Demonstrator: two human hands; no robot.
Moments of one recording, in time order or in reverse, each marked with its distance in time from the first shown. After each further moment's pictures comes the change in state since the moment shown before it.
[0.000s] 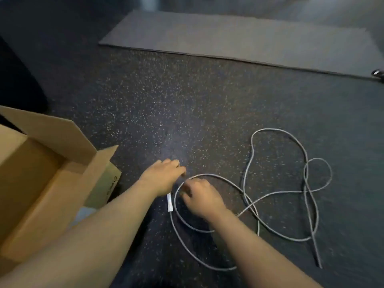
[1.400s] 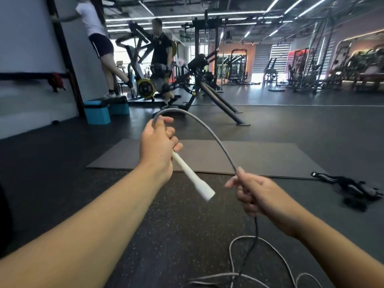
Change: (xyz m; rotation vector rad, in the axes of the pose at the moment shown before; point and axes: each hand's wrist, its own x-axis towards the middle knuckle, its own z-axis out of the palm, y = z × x) left_hand -0.012 0.020 -0.365 -2.048 1.140 0.205; right_hand -0.057 0.038 -0.338 0.937 0.379 -0.242
